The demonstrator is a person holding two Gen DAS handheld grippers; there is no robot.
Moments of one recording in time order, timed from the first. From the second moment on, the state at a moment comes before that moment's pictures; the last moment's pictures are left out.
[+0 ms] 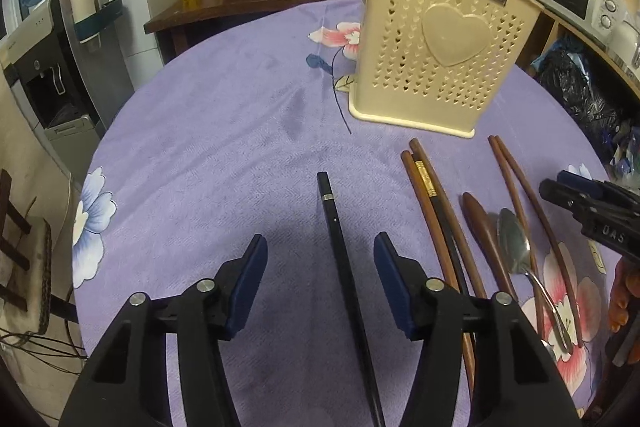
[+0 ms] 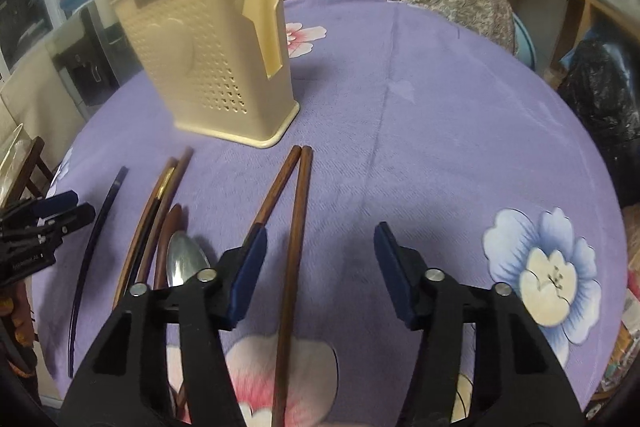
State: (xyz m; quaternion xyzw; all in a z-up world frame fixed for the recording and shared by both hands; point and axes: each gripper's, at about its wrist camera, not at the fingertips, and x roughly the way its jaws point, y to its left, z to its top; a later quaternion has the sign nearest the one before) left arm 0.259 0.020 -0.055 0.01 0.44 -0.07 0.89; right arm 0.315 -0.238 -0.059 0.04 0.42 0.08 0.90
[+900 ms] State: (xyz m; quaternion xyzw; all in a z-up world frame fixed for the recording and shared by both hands) left arm 0.304 0.009 -0.063 0.03 0.46 -0.05 0.89; right arm 0.370 -0.210 -0.062 0.00 0.44 0.07 0.90
